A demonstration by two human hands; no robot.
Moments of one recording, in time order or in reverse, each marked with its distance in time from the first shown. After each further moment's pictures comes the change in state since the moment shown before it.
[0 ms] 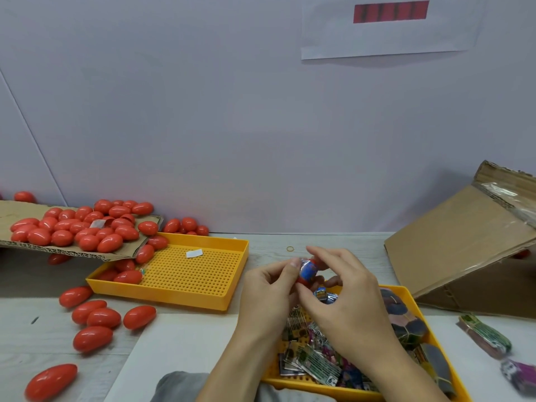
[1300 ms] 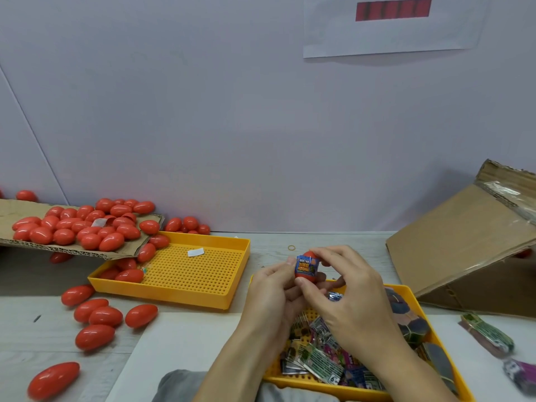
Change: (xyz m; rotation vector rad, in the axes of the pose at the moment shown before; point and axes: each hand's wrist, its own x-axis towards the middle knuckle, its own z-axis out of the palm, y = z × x) left_hand 0.004 -0.002 0.000 -0.205 -0.006 -0.192; right_hand 0.003 0.001 -0.004 -0.073 -0.026 -0.043
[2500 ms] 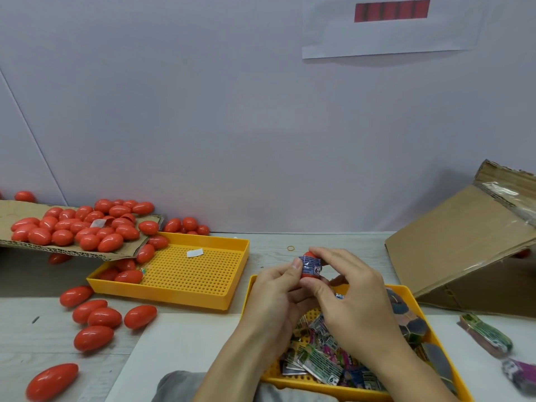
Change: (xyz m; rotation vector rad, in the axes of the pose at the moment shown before) left_hand -0.005 0.003 0.003 0.050 -0.116 0.019; right_hand 0.000 0.002 0.000 0.079 0.020 -0.002
